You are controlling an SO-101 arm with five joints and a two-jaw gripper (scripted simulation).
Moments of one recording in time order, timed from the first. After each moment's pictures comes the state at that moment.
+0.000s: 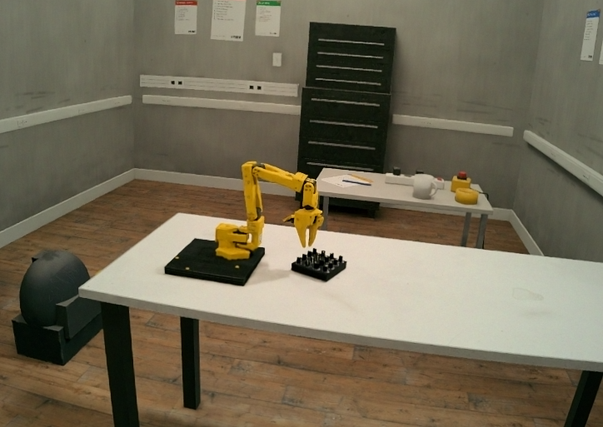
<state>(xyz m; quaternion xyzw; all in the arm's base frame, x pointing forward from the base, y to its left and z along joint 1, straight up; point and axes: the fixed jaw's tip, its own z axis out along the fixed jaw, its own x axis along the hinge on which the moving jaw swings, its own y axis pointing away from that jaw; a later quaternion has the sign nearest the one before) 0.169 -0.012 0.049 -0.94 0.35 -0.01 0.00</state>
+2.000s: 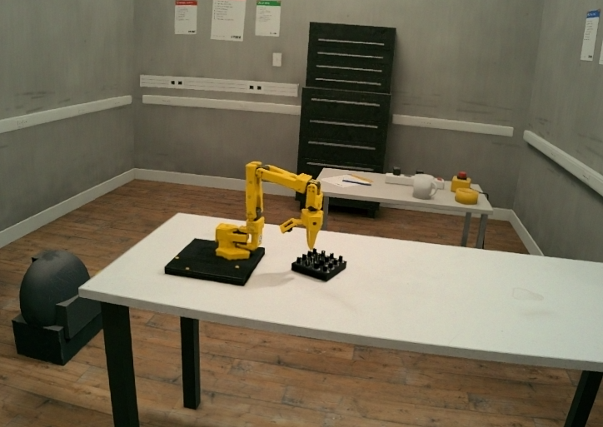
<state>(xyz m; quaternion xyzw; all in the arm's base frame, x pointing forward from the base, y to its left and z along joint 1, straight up) 0.189 -0.027 0.051 -0.98 -0.17 -0.01 0.00</state>
